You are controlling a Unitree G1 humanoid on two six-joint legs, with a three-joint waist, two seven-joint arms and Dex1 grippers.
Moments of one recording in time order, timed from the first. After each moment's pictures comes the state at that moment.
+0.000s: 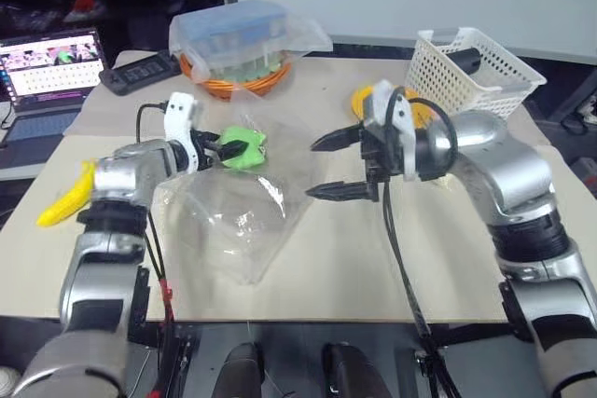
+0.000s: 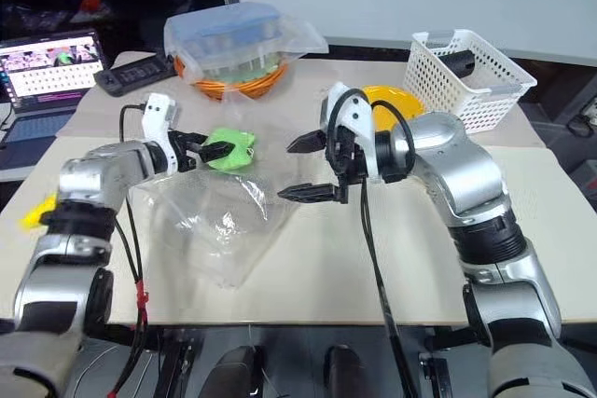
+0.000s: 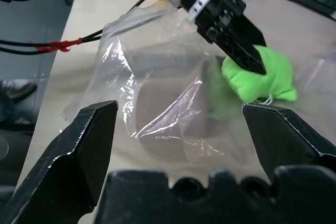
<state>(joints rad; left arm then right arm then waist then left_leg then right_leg) -1.04 0.52 -0.01 0.82 -0.33 0.54 -0.72 -0.88 -0.66 0.19 -0.17 0.45 0.69 1.12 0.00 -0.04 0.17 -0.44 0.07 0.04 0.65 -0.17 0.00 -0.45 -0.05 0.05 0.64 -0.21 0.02</state>
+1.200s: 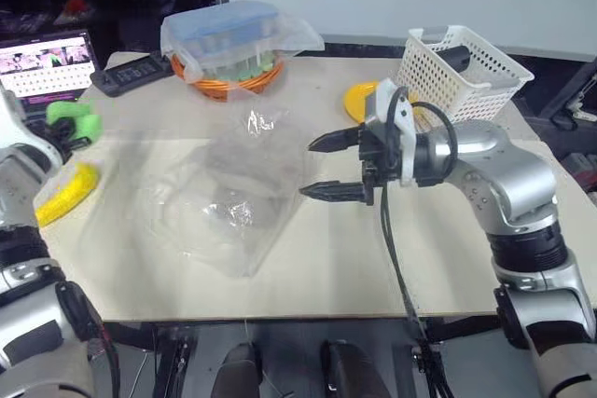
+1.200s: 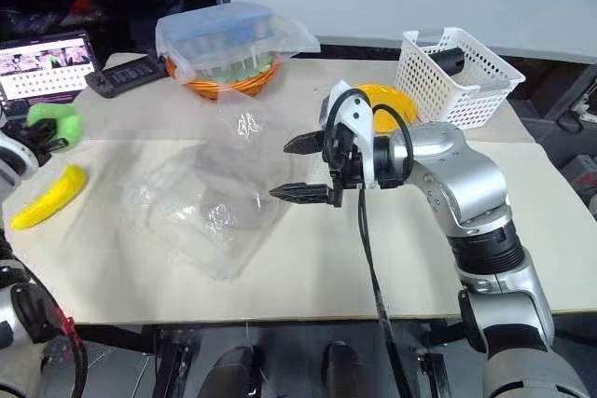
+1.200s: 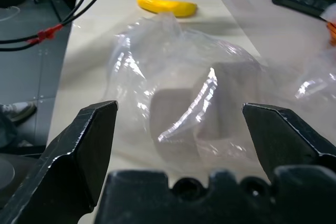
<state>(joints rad) -0.76 0.79 0.61 0.60 -0.33 0.61 -0.31 -0.87 -0.60 0.17 -0.21 0.50 0.75 1.06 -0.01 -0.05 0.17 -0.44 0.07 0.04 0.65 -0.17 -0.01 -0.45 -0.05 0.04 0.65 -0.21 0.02</state>
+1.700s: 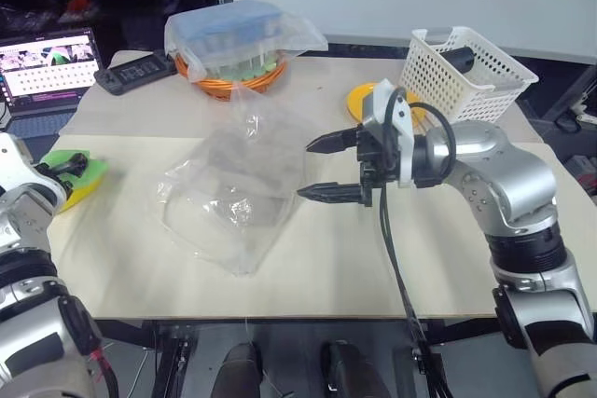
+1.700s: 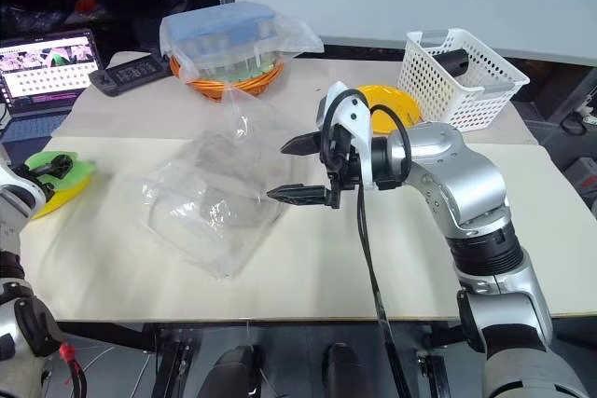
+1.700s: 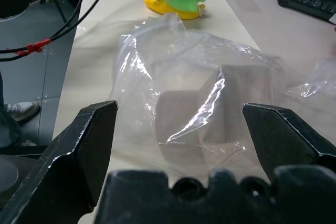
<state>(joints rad) -0.65 0.77 0.58 0.70 -0.33 0.50 -0.26 -0.87 -0.61 0.17 -0.23 0.50 0.77 1.06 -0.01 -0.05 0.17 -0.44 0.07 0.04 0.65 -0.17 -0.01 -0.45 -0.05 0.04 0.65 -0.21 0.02</state>
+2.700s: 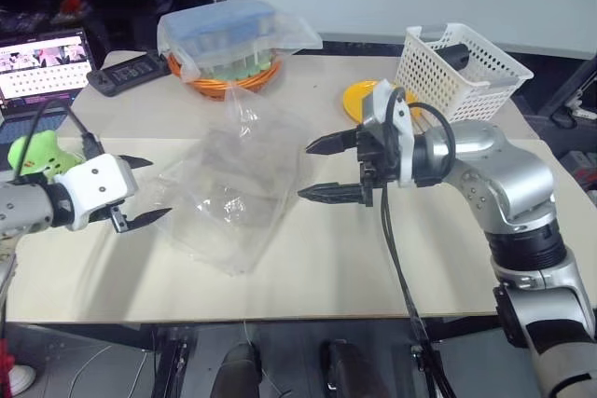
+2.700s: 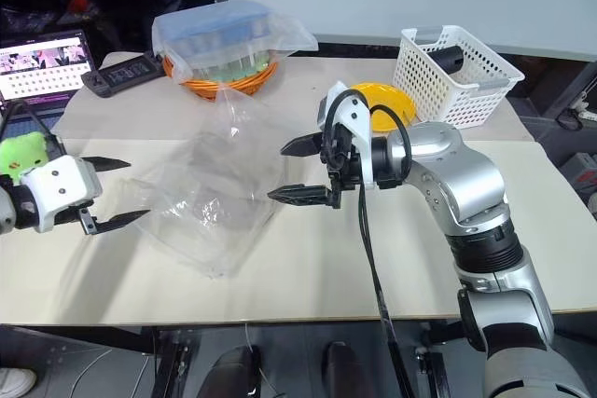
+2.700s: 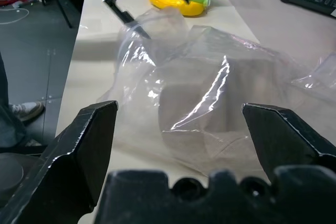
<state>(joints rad) -0.33 1.14 0.11 0.02 -0.13 -0.05 -1.04 -0.83 -0.62 0.17 -0.26 0.52 0.78 1.04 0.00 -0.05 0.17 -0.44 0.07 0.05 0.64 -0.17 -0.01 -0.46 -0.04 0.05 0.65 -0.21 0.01</state>
